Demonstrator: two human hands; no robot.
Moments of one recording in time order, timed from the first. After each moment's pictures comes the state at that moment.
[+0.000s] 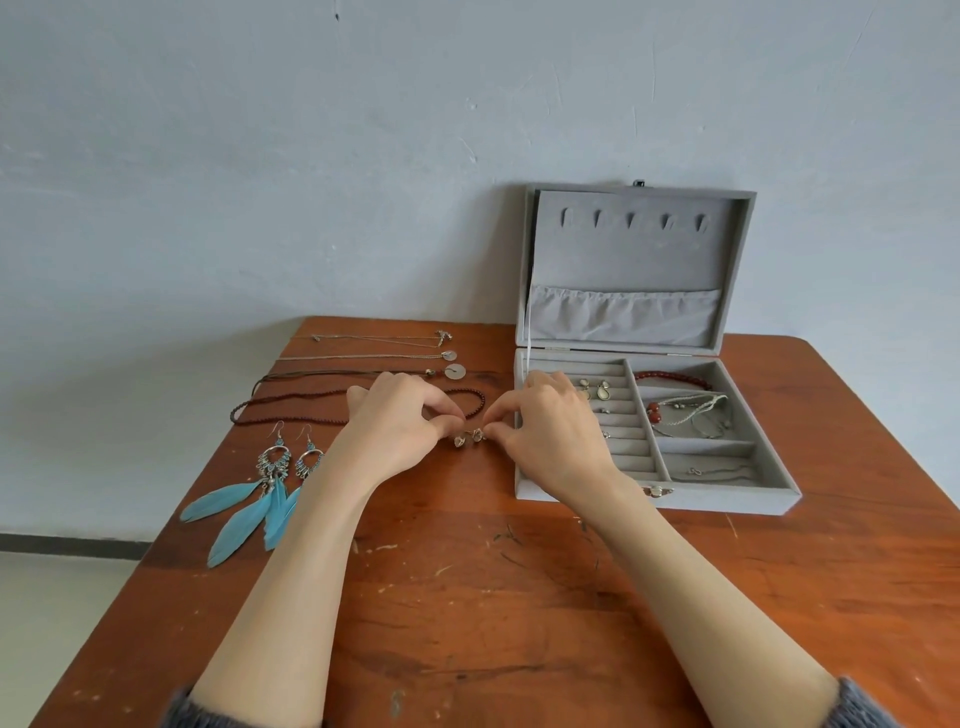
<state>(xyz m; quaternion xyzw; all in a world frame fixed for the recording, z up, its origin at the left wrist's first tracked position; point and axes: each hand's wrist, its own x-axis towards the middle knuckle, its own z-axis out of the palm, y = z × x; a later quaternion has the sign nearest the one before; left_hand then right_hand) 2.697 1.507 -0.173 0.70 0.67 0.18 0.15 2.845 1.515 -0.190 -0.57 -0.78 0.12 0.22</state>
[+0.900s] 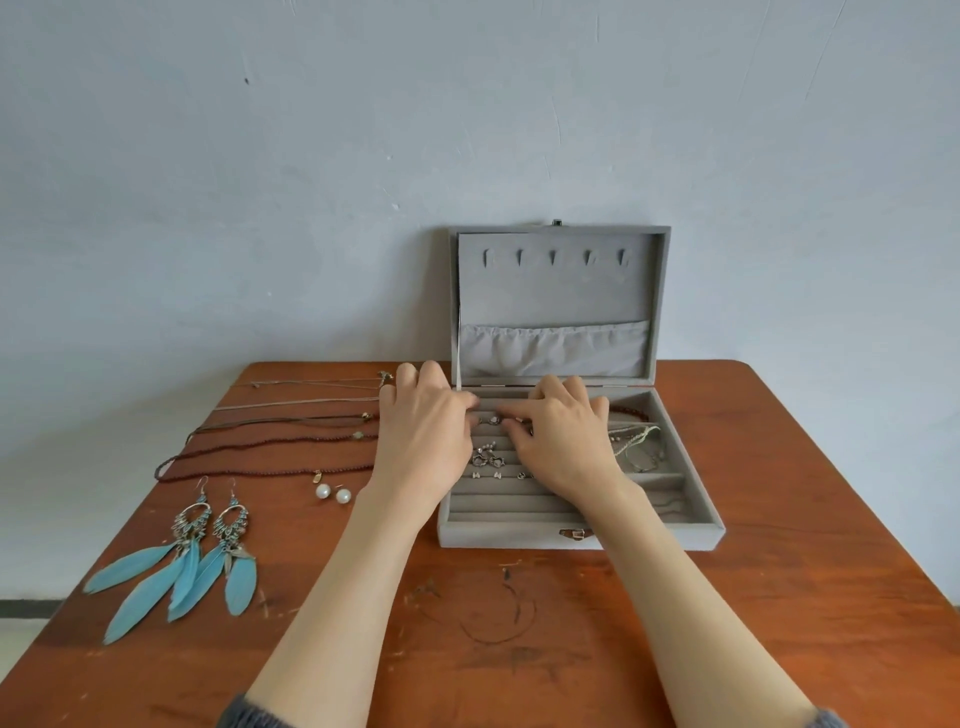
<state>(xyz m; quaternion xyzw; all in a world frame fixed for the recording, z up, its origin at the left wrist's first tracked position) 2.775 1.541 -0.180 0.74 0.65 0.16 -0.06 2.909 1.548 -0.190 -0.62 -0.76 0.06 0.19</state>
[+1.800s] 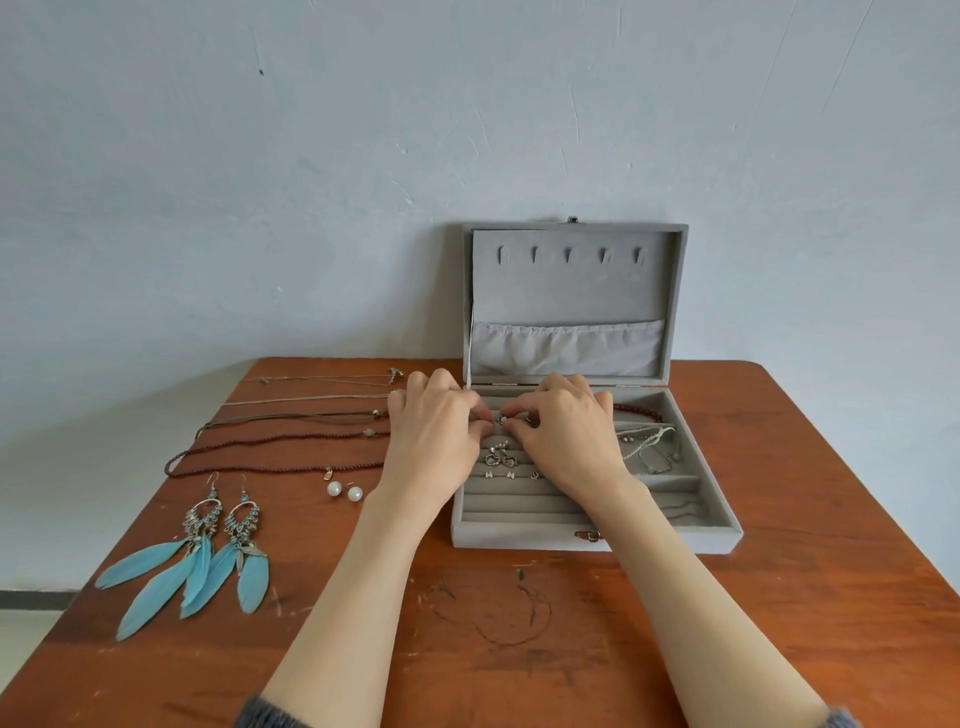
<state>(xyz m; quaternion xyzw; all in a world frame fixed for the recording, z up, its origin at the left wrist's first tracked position) 2.769 1.544 -0.189 0.73 0.65 0.21 0.01 2.901 1.554 -0.191 -0.62 -0.75 0.07 0.22</state>
